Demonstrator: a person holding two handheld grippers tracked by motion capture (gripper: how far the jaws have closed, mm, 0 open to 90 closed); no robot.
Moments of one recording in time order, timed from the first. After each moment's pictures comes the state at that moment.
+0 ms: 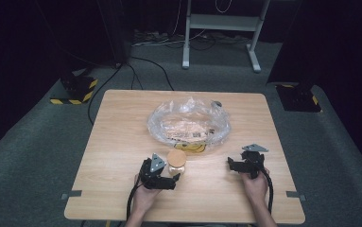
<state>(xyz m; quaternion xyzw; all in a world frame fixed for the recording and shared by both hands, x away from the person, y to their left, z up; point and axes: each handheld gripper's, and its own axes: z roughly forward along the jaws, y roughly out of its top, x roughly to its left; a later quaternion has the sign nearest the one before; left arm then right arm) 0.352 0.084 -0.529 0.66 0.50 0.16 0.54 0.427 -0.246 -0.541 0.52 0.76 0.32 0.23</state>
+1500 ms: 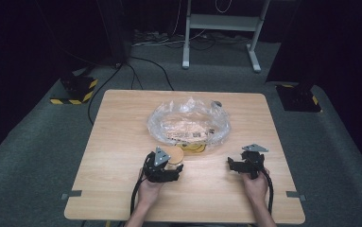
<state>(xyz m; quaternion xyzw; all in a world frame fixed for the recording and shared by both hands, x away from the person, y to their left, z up) 0.361 0.078 -0.502 0.64 0.50 0.17 0.55 0.427 -0.246 -0.541 0.52 0.76 0.32 0.23</state>
